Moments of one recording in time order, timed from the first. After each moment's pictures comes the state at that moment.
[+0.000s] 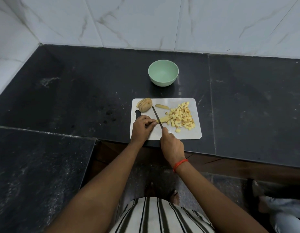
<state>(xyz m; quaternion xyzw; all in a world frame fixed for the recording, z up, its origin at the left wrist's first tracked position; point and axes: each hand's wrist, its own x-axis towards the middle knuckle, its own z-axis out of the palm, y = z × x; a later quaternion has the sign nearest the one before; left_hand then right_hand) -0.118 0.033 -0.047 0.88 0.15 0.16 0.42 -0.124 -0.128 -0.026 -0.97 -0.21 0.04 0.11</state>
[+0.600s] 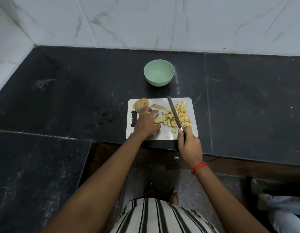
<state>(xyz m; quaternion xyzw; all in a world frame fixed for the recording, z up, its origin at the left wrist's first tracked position) -0.081 0.016 -0.014 0.93 0.15 -0.05 0.32 -0.105 -0.202 -0.006 -0.91 -0.16 -0.02 0.38</state>
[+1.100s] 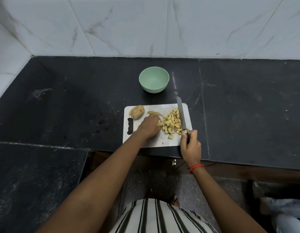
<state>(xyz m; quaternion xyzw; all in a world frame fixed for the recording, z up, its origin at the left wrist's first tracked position) -0.043 0.003 -0.006 0.95 0.09 -0.15 0.26 -0.085 -0.210 -0.027 -0.87 -0.06 -0.05 0.48</state>
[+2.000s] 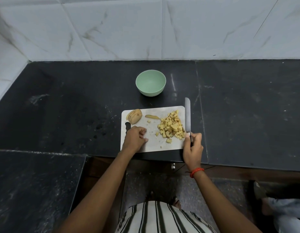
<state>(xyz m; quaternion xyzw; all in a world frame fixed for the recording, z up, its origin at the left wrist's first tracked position) -0.100 0.027 -0.013 0.89 0.23 -0.05 0.38 -0.078 -0.215 -0.029 -0.81 -0.02 -0.07 0.58</state>
